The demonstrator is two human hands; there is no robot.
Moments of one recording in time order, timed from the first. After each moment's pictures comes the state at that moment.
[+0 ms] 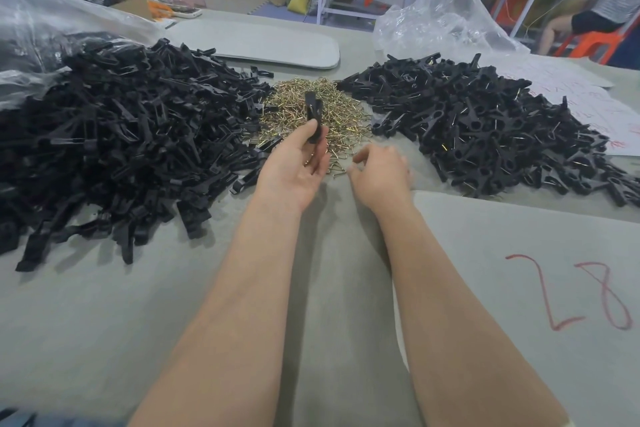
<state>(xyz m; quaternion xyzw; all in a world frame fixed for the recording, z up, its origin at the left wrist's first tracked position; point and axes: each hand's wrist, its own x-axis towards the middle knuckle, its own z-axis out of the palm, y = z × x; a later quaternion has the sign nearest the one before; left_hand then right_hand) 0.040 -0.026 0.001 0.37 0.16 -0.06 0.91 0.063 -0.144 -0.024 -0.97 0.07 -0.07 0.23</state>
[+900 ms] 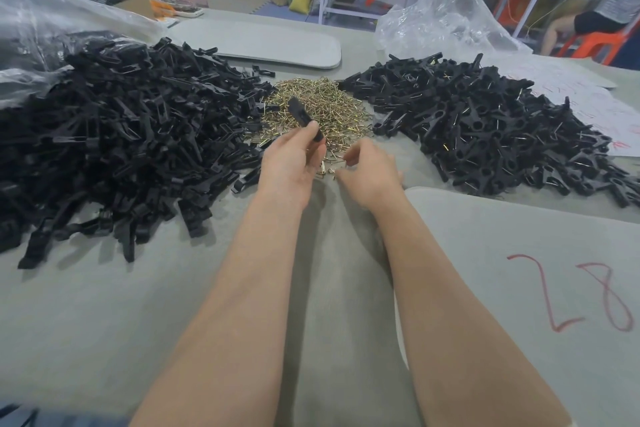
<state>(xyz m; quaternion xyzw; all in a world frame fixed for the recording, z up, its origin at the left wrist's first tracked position) 0.044 -0.026 -0.001 0.40 0.17 0.03 0.90 0.059 -0.135 -0.020 -0.96 0.02 -0.05 0.29</state>
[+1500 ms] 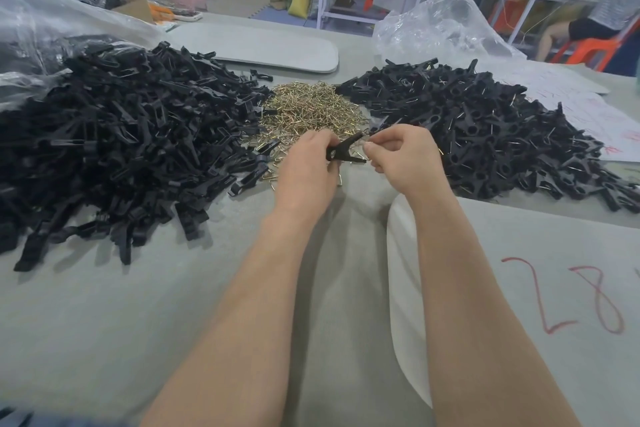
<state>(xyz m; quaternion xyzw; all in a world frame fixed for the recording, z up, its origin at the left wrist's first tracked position) 0.040 -0.039 -0.017 0.90 -0.05 0.22 0.38 0.054 -0.170 0.008 -0.85 0.01 -0.12 0.51</state>
